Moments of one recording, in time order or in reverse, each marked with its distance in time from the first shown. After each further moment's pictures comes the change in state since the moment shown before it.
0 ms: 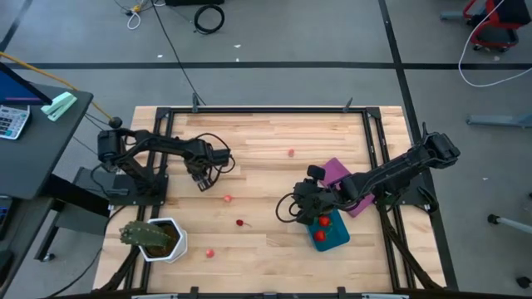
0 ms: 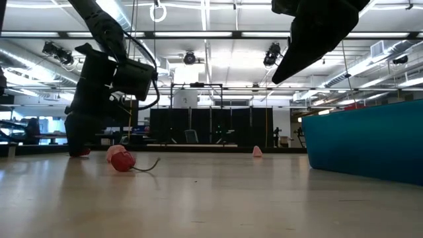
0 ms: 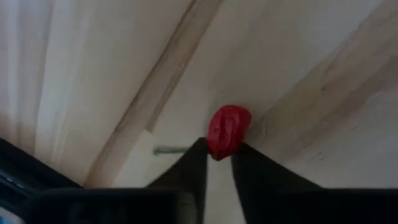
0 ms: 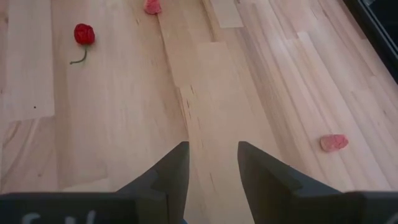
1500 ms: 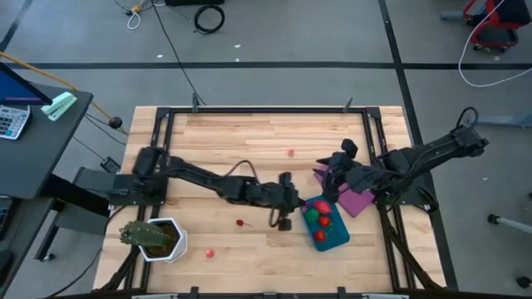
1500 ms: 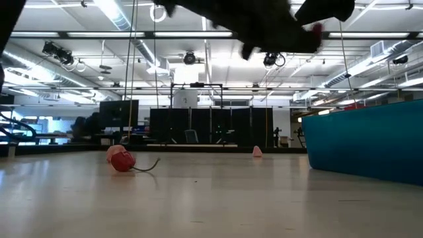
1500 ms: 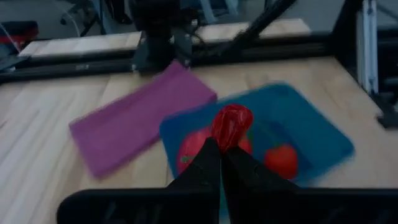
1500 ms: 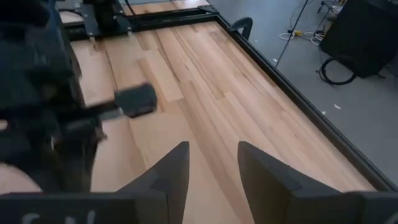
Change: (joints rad) left arm -0.479 0.374 0.641 1.088 0.011 0.296; right arm 0.000 -0.436 0.000 -0.179 0.167 0.039
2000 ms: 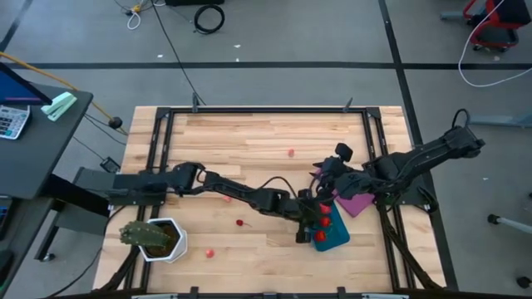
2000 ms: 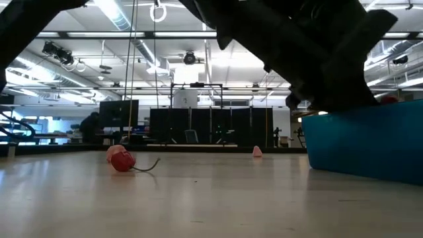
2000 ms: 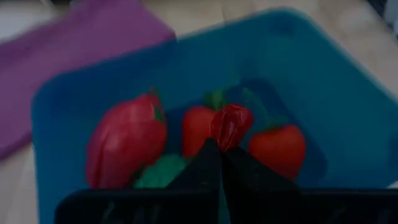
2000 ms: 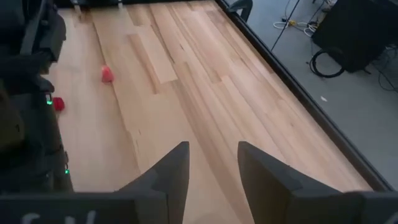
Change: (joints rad) left arm -0.006 0.409 0.475 -0.290 0.116 -0.064; right arm 0.003 0.086 0.000 -0.021 0.009 0.004
